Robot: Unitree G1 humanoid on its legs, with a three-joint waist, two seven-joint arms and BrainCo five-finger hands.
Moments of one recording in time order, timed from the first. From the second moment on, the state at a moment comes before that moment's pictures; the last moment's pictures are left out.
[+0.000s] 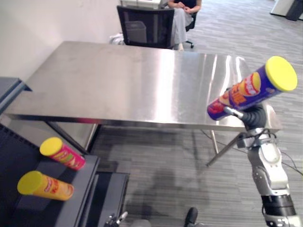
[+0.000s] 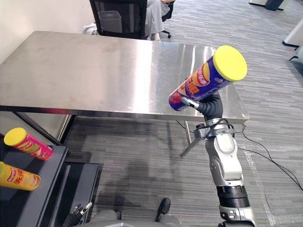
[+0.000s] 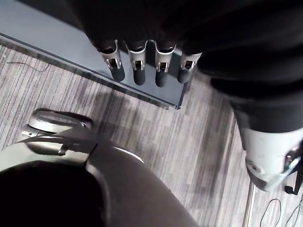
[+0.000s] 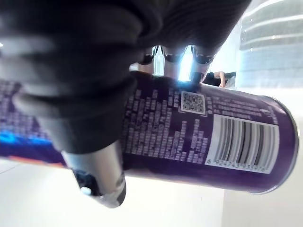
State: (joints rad) left arm 0.28 0.16 0.09 0.92 -0.21 -0.21 -0.01; right arm -0.15 -0.36 -0.10 -0.16 0.45 -0.14 0.08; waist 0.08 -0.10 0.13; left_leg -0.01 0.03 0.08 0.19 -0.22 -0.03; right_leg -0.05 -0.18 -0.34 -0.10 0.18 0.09
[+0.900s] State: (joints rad) left arm 0.33 0.07 0.12 0.87 -0.37 -0.22 0.01; right arm -0.25 -0.31 0.15 -0.06 0.48 -0.15 0.13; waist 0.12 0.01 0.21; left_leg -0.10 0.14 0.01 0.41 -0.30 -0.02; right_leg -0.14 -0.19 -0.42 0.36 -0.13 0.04
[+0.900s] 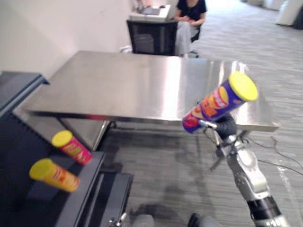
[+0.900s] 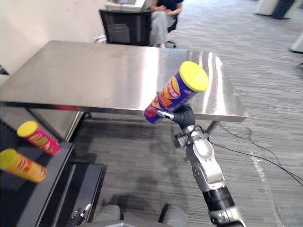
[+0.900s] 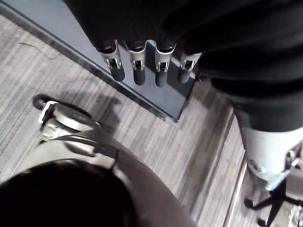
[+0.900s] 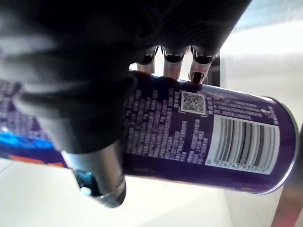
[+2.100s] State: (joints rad) left arm 0.35 0.13 0.06 0.96 -0.42 -0.29 -0.05; right arm -0.12 -0.33 0.01 -0.11 0.39 -0.18 0.05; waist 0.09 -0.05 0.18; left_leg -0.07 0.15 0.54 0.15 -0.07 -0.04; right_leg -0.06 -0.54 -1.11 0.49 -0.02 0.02
